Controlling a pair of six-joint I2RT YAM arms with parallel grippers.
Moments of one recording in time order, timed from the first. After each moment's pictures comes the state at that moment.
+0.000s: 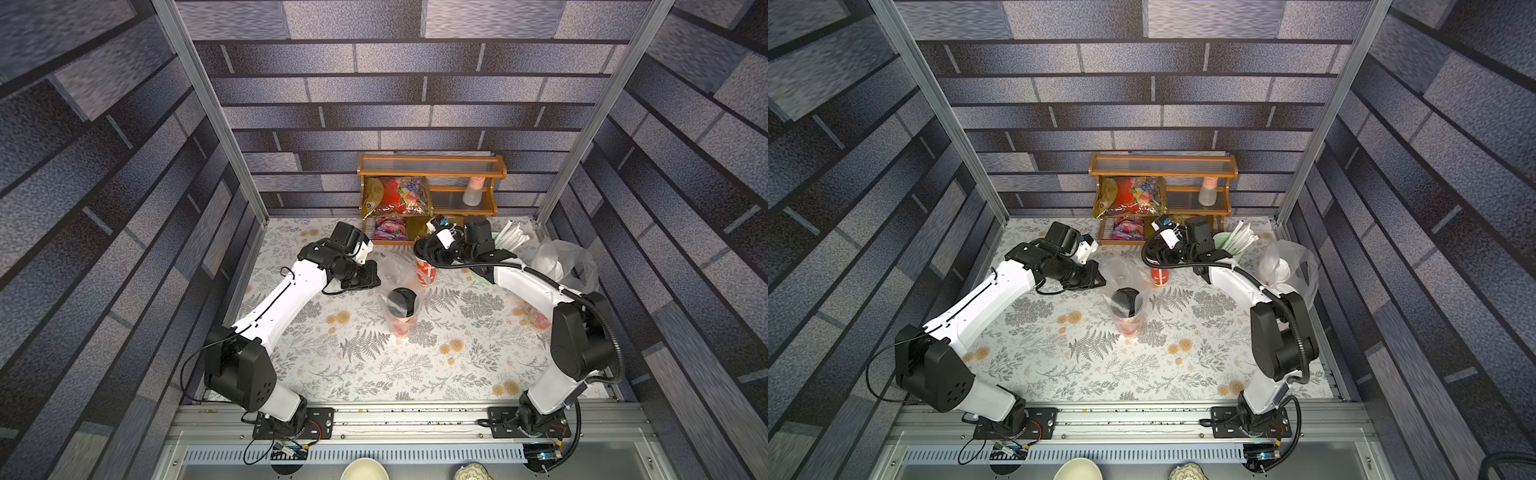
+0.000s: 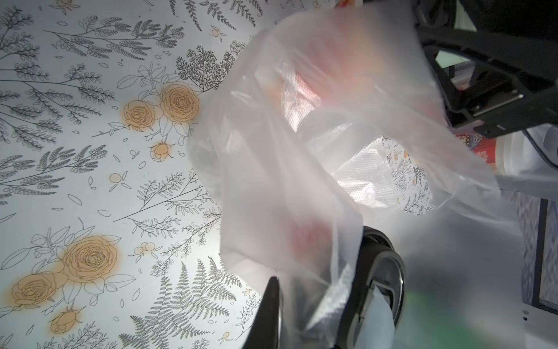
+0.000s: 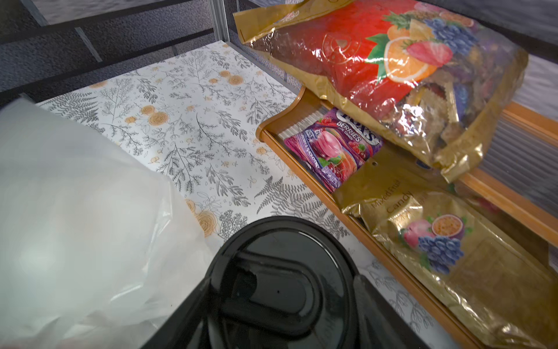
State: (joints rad) left arm -0.42 1.51 1.36 -0.88 0.45 -0.39; right arm 0.38 1.67 1.21 -0.08 -0.40 -0.29
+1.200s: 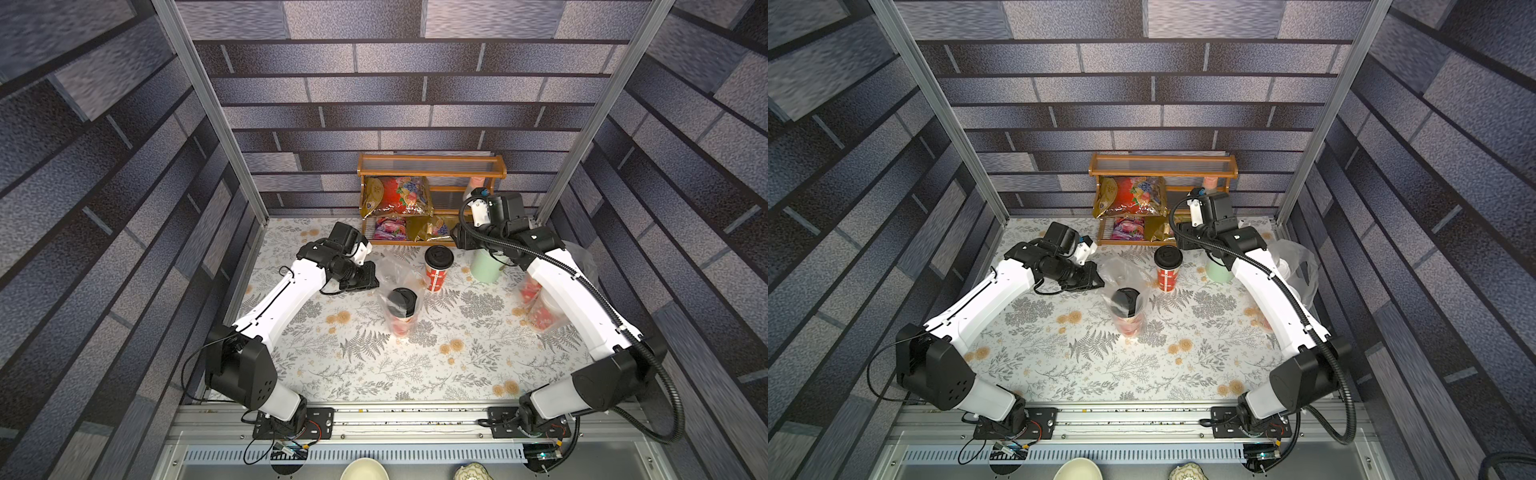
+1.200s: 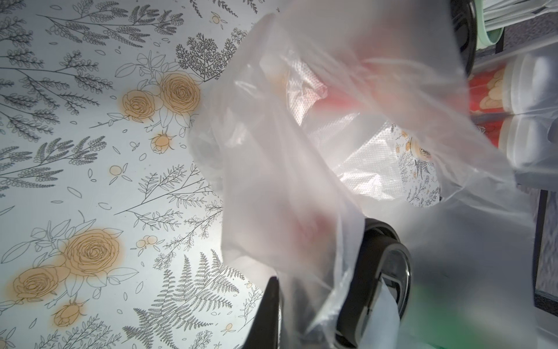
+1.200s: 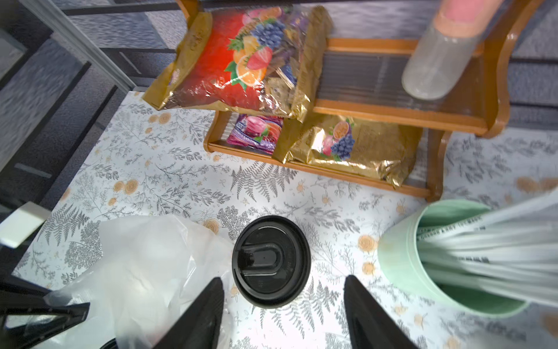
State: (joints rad) left arm -0.40 1.52 1.36 -0.92 0.47 -0.37; right arm 0.41 1.53 1.63 -0.82 -0.04 0.21
